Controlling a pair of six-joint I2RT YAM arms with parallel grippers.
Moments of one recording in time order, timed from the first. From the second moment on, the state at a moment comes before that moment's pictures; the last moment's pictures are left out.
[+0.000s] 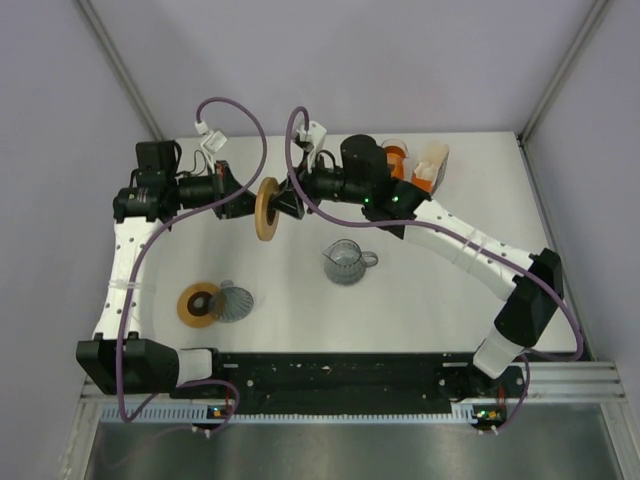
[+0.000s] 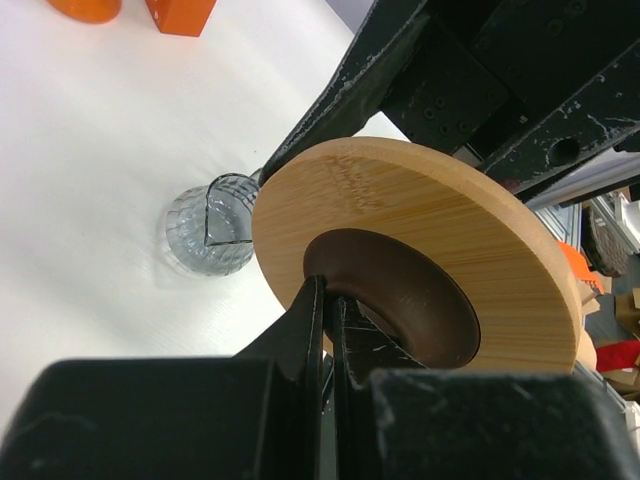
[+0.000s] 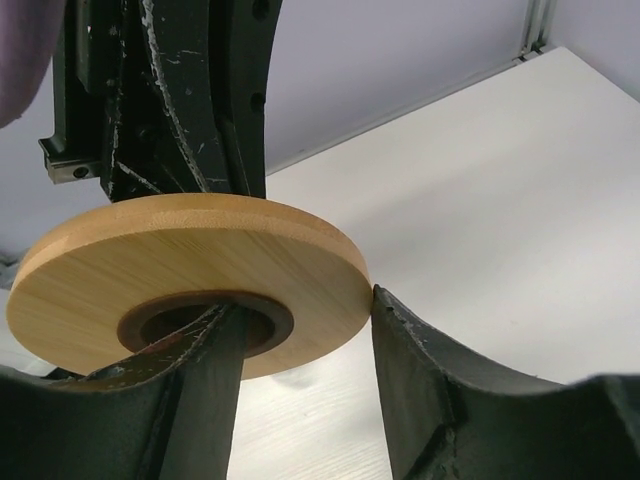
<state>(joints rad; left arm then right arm) 0.03 1.29 1.43 -0.84 1.20 0.03 0.86 1.65 1.60 -0.09 -0.42 0.16</state>
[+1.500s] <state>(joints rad) 0.00 1.32 1.51 -0.93 0.46 0.24 0.77 1.91 1.93 -1.11 0.19 -0.13</state>
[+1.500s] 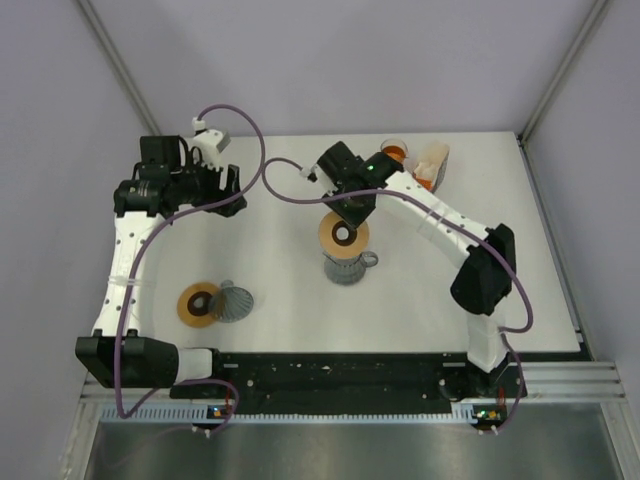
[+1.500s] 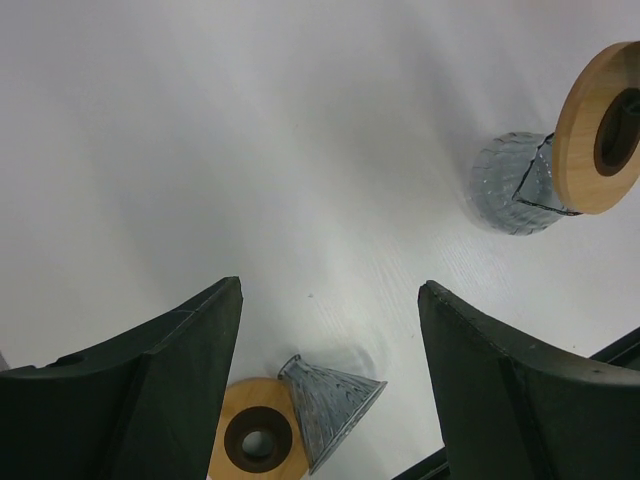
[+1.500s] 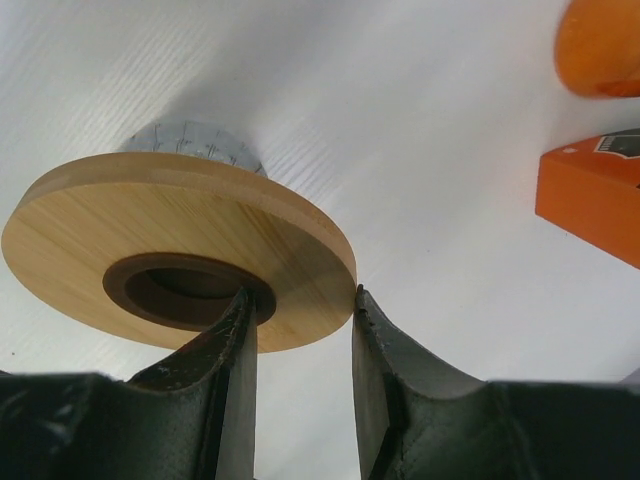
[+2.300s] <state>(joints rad) 0.00 1.31 1.47 -1.01 0.37 0.32 0.84 2.12 2.10 -1.29 0.22 -0.18</state>
